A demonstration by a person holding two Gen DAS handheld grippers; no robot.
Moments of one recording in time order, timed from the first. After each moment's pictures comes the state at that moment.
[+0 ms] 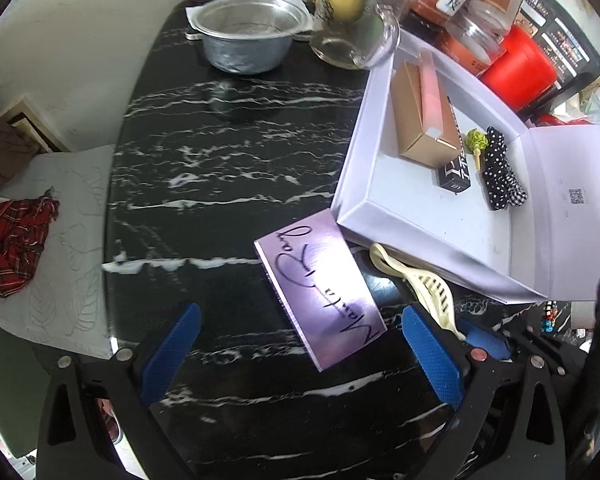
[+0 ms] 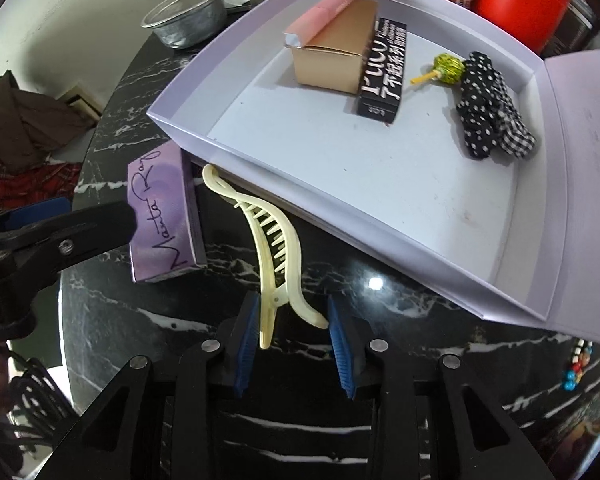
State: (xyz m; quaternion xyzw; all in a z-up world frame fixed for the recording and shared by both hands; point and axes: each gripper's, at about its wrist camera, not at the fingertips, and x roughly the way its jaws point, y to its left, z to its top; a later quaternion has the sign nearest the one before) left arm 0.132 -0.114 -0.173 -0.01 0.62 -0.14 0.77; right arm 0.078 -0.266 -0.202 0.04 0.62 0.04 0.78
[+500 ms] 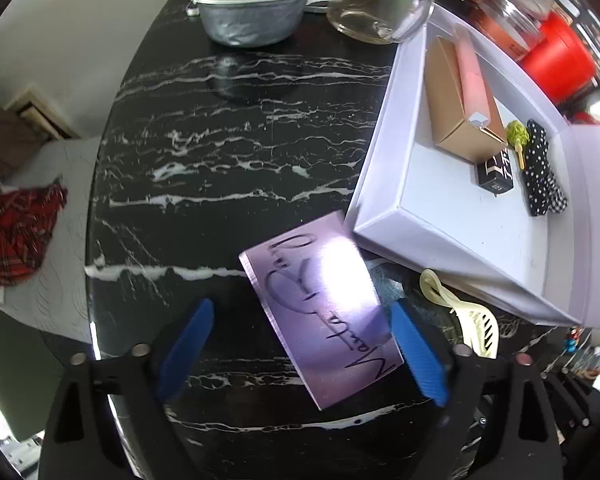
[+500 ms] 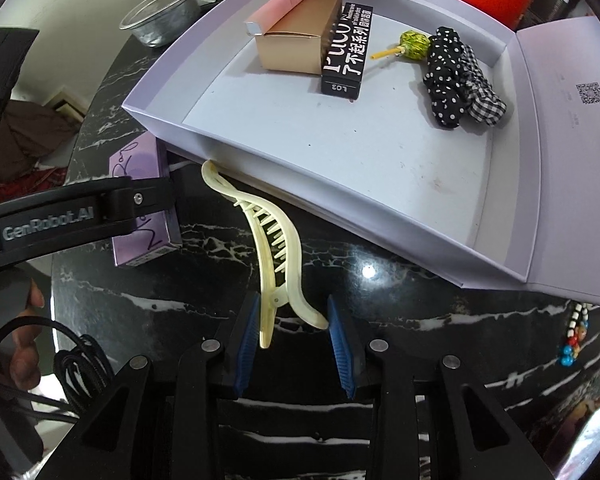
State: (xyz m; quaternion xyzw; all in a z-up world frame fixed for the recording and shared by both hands) left arm 0.148 -0.133 -0.202 0.01 0.64 -0.10 0.76; right arm 0.065 -0.282 -0.200 0.05 0.63 0.01 0.77
